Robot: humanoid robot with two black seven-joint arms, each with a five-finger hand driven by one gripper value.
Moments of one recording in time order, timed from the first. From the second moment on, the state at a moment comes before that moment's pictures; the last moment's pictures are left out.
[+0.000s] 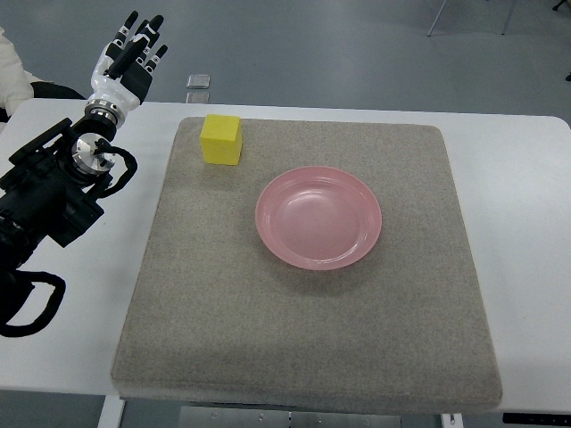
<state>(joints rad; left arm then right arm) -1.04 0.14 -0.64 -0.23 -0.24 -0.29 -0.32 0.03 0.00 -0.10 0.19 -0.05 -0.09 0.01</state>
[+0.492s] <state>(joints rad) -1.04 0.15 -0.64 -0.23 -0.23 -0.29 -0.32 0.03 0.00 -0.10 0.19 -0.05 -0.09 0.01</state>
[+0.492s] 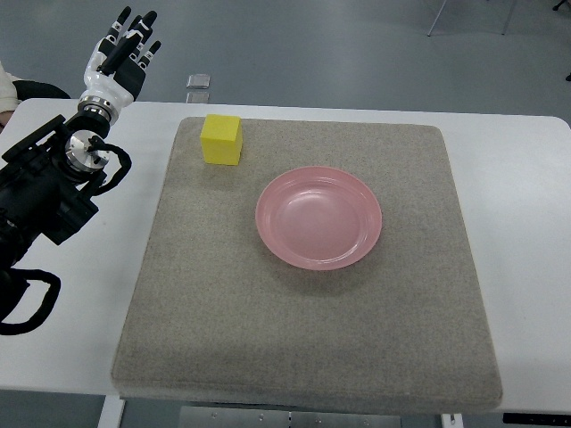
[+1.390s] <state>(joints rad) -1.03 0.16 -0.64 -0.24 -0.23 -0.31 -0.32 0.03 0.00 -0.10 0.19 -0.05 -0.09 0.01</state>
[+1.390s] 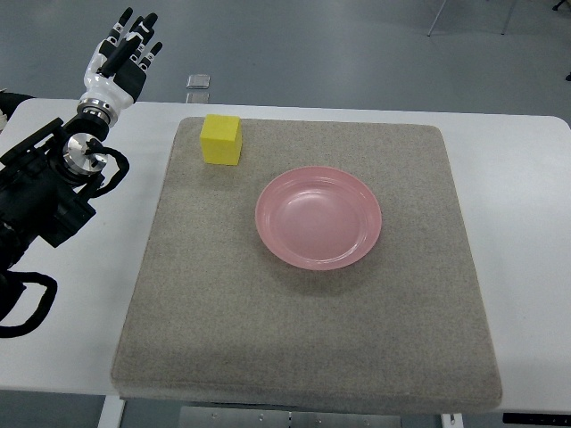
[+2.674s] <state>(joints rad) -1.02 0.19 -0.63 -0.26 -0.23 -0.31 -0.32 0.03 0.00 -0.10 0.19 -0.05 -0.09 0.01</state>
